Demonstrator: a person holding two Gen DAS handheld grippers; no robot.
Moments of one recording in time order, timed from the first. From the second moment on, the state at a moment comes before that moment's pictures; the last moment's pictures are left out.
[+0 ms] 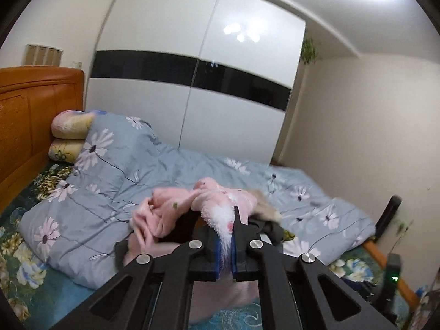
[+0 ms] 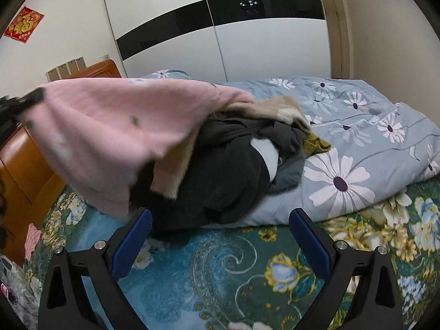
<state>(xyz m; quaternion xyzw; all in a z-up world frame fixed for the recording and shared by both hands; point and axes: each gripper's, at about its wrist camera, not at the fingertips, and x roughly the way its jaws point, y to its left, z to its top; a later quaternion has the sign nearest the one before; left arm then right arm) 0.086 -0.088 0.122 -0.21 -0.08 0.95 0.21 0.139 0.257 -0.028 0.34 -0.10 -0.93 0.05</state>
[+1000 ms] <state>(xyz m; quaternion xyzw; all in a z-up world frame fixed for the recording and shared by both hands) 0.140 -0.366 -0.053 -0.37 -0.19 0.91 -0.01 0.039 0.158 -0.162 0.46 -0.30 -0.82 0.14</state>
